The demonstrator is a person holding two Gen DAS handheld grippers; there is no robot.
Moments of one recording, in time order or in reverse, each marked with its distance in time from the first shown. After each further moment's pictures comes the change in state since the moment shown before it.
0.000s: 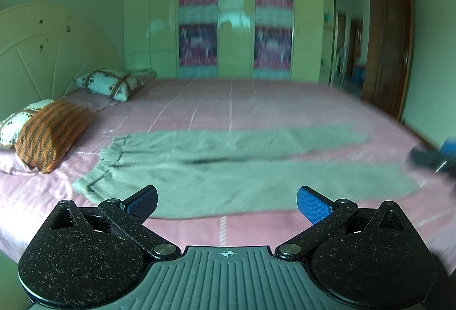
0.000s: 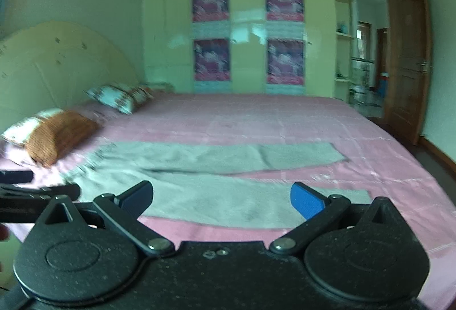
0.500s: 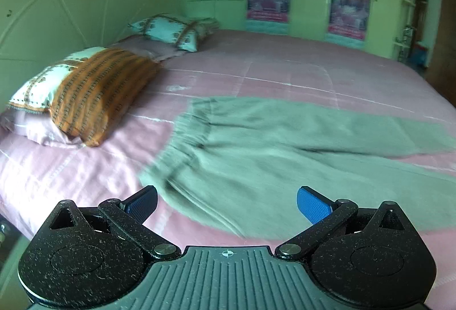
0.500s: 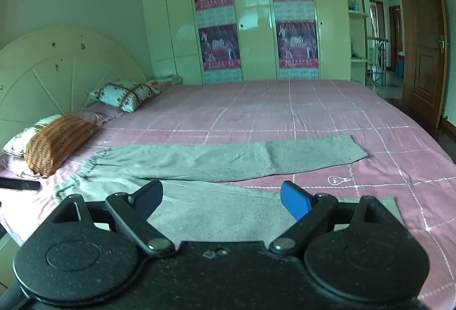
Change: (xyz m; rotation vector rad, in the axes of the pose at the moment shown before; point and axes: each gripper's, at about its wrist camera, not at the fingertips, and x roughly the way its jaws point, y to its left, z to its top) left arm 0.146 0.179 0.037 -0.141 0.186 0.178; right arm 0.112 -0.053 0.027 0.048 0.108 0.052
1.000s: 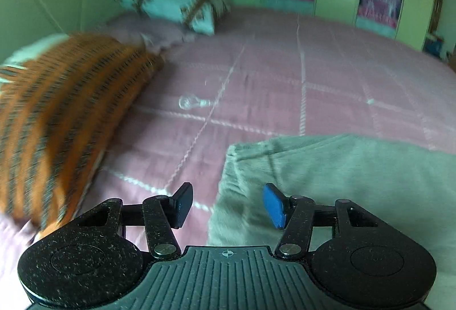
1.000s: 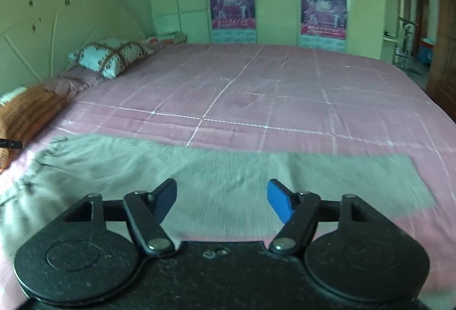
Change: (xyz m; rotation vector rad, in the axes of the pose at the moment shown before) left arm 0.305 0.083 0.124 0.002 0.132 0.009; right arm 0.286 -0.017 0.077 -0.096 0.184 0.043
